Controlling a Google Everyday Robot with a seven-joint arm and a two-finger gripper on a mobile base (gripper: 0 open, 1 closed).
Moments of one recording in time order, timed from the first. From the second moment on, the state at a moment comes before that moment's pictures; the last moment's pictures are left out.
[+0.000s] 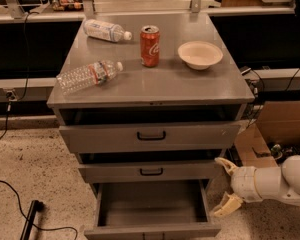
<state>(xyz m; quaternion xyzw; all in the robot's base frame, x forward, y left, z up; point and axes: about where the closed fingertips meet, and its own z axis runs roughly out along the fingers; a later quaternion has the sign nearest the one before) 0.453 -0.210 0.569 -0.56 0.72 0.19 0.36</state>
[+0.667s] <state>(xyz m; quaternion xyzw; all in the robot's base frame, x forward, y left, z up) 0.438 -0.210 0.511 -0.57 0.70 0.22 0.38</state>
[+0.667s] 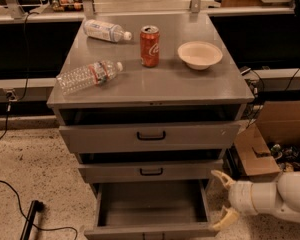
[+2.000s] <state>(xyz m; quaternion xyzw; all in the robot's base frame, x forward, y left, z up) 0.403 -0.155 0.414 -0.58 0.65 0.26 0.41</state>
